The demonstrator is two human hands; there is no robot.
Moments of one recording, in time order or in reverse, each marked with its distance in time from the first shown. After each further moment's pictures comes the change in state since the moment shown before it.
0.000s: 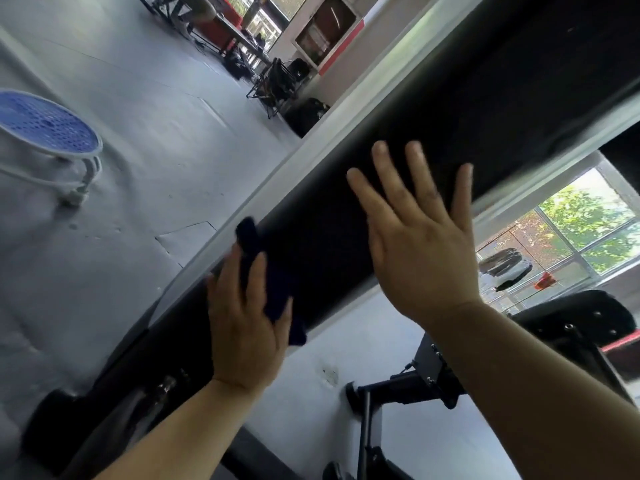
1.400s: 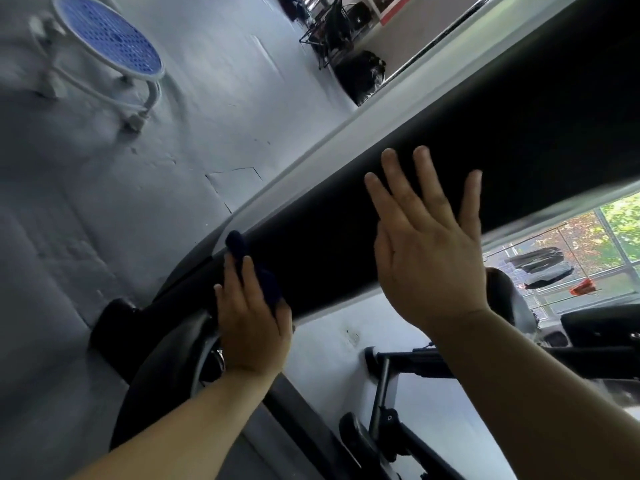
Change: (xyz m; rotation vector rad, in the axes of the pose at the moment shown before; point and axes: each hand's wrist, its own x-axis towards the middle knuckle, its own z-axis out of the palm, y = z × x) left_hand -0.086 -0.073 -0.015 0.023 -0.173 -0.452; right_hand -0.028 -0.098 0.022 0.171 -0.194 -0.088
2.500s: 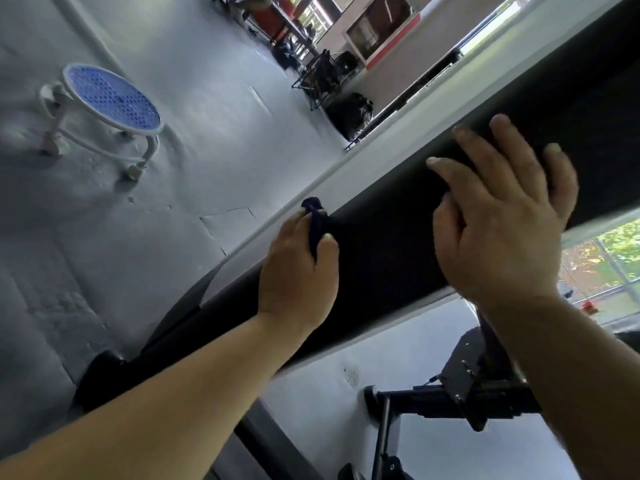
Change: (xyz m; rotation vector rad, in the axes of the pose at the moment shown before) left_hand 0.093 0.133 -0.055 -0.495 -0.181 0.022; right_hand 0.044 0.071 -0.038 -0.019 0.369 0.102
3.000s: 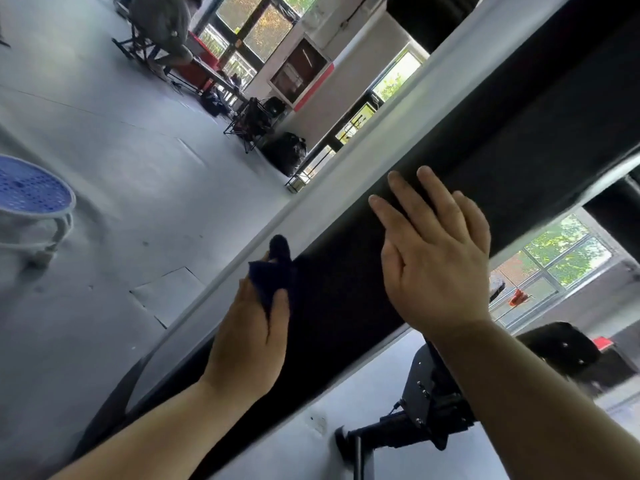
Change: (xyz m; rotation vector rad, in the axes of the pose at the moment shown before) left_hand 0.039 0.050 0.022 -0.049 -0.226 0.261; right_hand 0.045 0.060 -0.026 -0.133 0.057 0.026
